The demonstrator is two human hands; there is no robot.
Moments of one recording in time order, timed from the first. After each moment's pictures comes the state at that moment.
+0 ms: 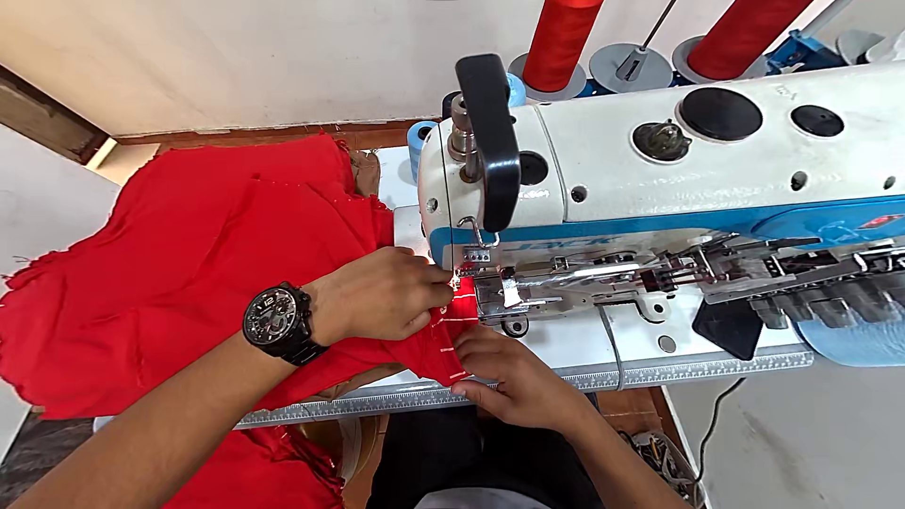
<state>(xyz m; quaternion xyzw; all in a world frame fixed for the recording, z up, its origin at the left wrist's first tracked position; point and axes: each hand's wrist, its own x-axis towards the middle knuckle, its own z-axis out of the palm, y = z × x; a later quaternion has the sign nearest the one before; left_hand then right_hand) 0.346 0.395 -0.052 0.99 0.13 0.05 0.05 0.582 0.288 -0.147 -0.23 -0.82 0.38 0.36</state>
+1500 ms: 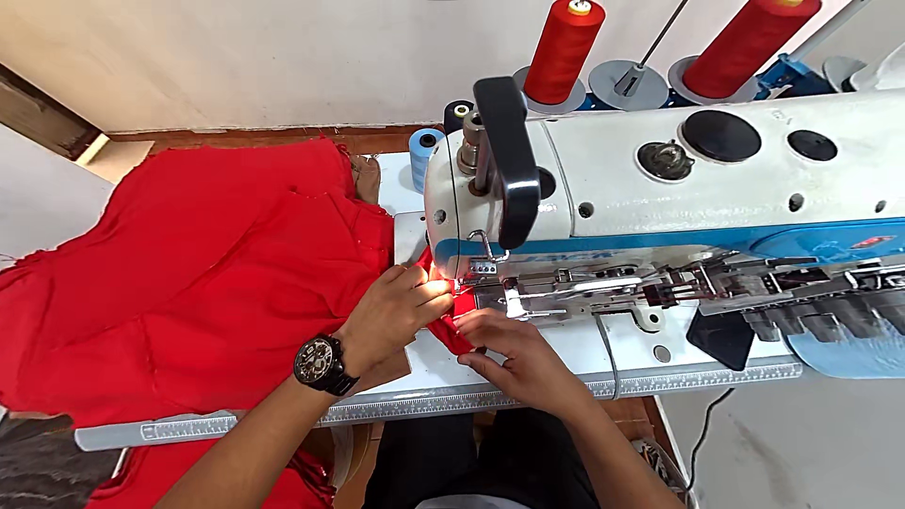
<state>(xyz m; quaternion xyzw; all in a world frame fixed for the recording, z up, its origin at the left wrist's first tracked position) 0.344 0.367 -0.119 0.94 0.26 0.23 -0.06 0.587 0.307 -0.140 -0.31 -0.79 0.36 0.40</state>
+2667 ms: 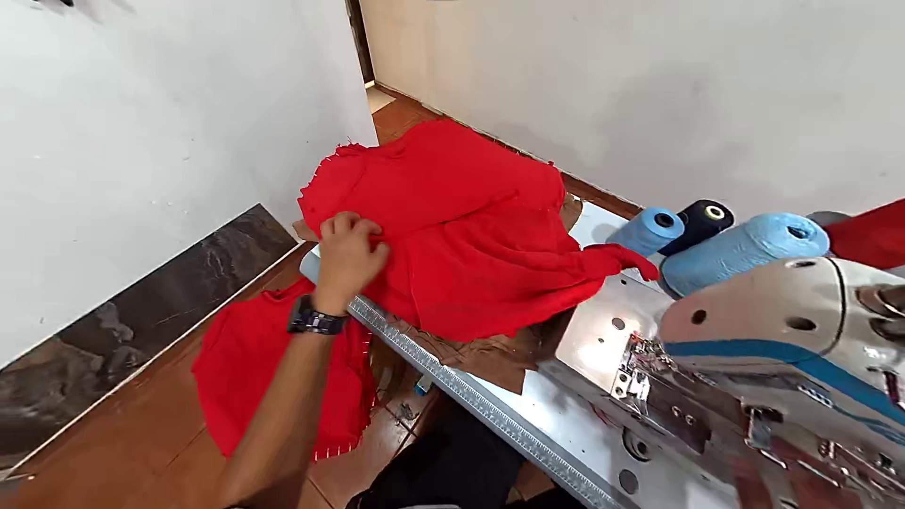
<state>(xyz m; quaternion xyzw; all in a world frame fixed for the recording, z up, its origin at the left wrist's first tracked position) 0.109 0.253 -0.095 0.48 0.84 0.26 0.00 0.668 0.305 -0.111 -0.49 -0.83 0.07 0.26</state>
